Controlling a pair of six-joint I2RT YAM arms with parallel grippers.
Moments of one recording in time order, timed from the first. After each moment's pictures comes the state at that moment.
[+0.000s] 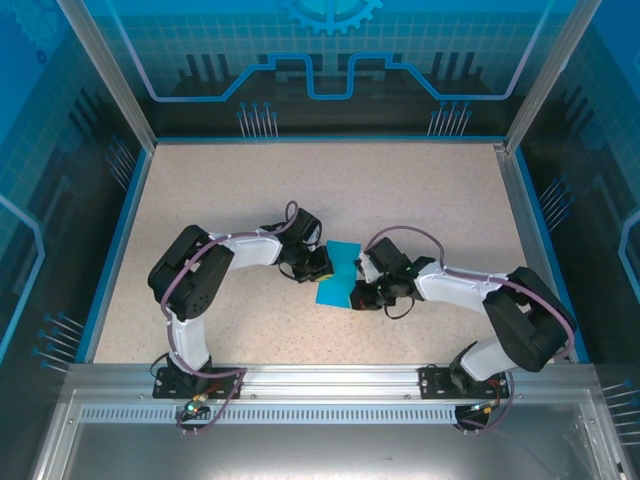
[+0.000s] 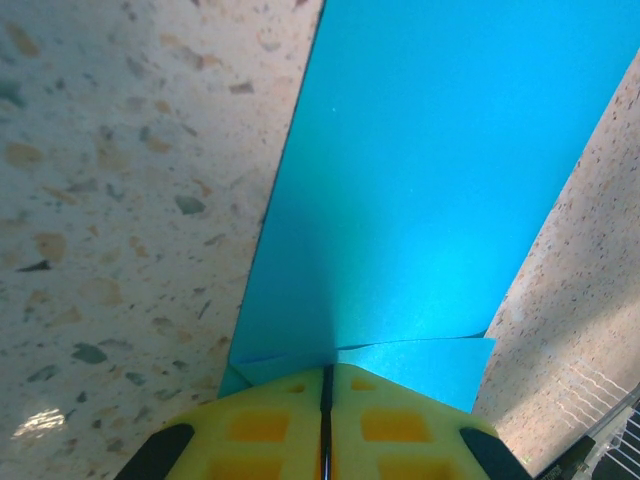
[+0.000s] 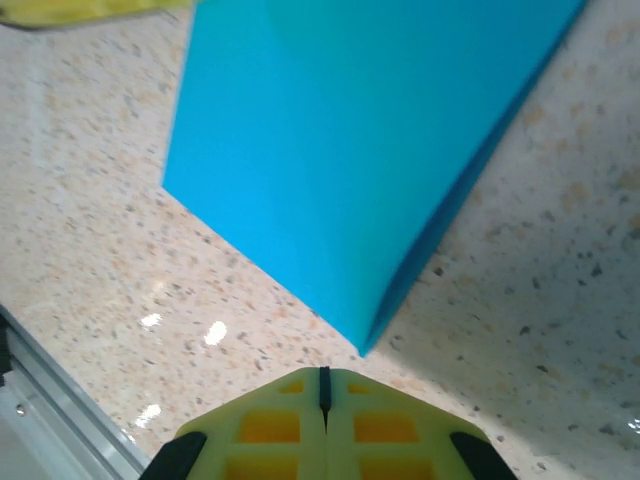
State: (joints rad) left arm -0.57 1.90 1.04 -0.29 0.45 -0.93; right arm 0.66 1.48 0.68 -0.34 -0.42 0.56
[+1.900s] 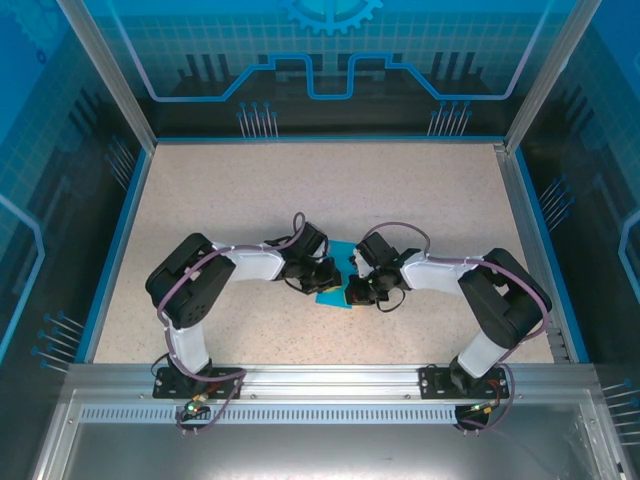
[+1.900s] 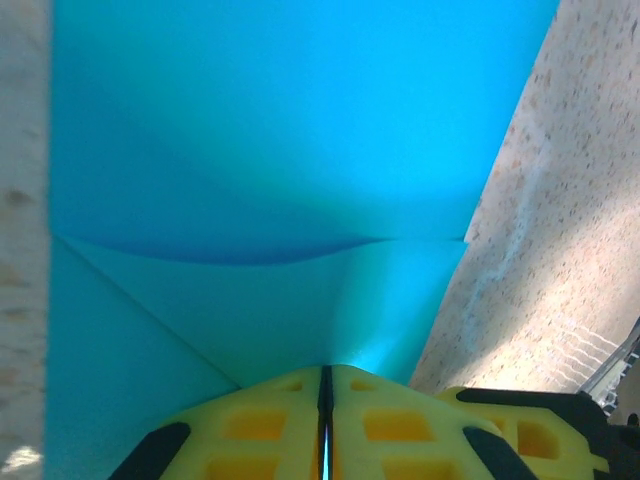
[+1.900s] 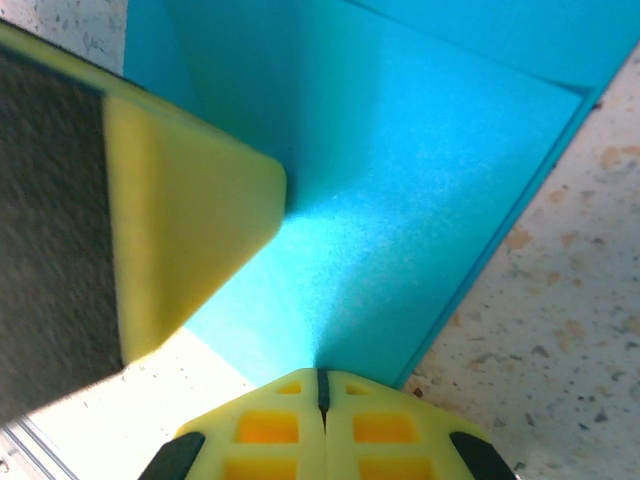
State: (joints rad) left arm -0.65 1.85 0.93 -0.13 0.46 -0.97; right arm 0.65 1.65 0.76 -0.34 -0.40 0.58
